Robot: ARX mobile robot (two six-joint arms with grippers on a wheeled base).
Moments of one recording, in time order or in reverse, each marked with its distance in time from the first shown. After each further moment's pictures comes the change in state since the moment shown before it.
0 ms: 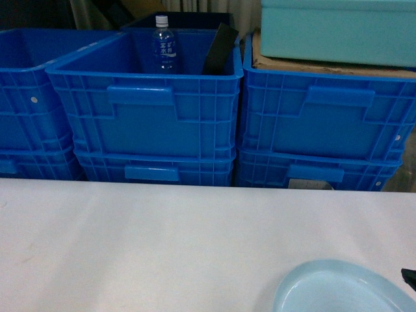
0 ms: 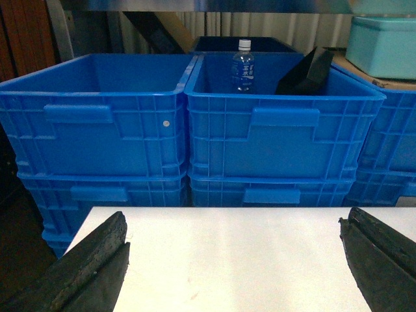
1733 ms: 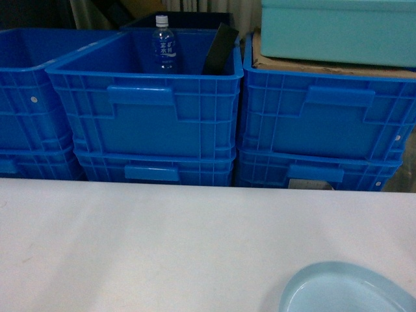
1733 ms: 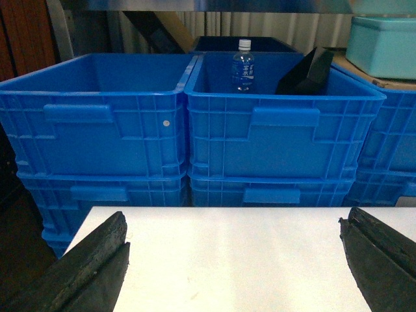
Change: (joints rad) left arm 0.000 0.000 0.000 -0.001 0.000 0.000; right arm -0.105 0.660 -0.023 0.507 0.019 0.084
